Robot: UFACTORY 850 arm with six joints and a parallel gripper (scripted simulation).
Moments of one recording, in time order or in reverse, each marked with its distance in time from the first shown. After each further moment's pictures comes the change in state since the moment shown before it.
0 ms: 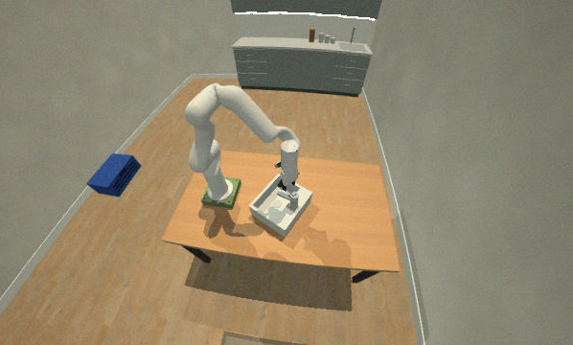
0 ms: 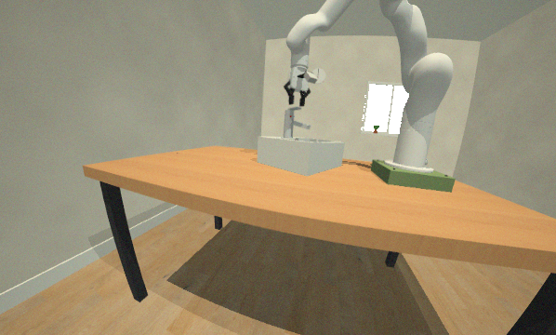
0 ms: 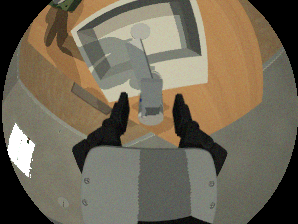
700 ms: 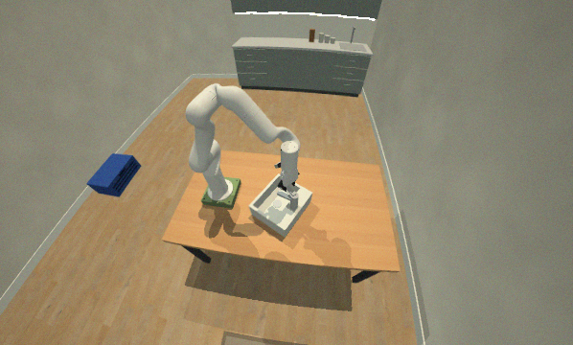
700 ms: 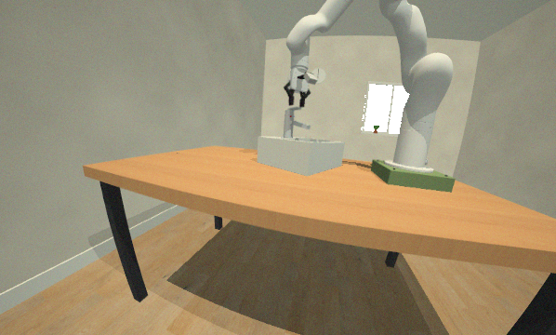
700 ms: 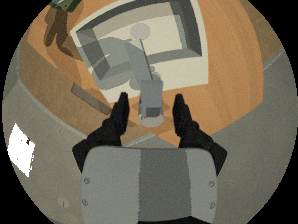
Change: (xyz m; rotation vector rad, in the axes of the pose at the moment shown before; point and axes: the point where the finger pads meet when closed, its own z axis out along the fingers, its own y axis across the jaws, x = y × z) arm 0.000 0.000 0.004 0.000 0.000 0.000
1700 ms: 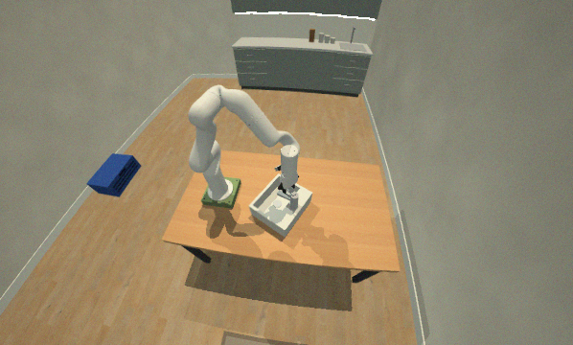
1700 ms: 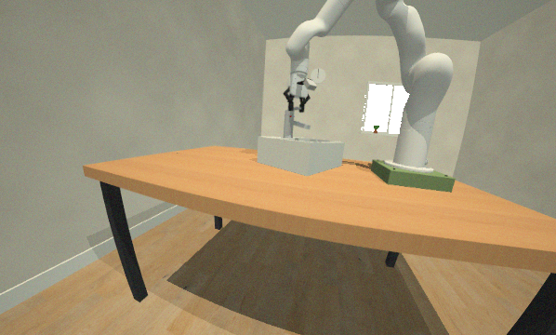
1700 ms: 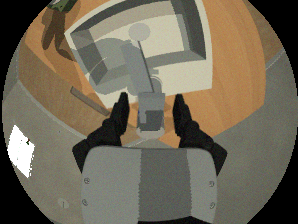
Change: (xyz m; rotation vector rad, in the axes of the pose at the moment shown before) arm 0.000 0.000 0.026 0.000 0.000 0.000
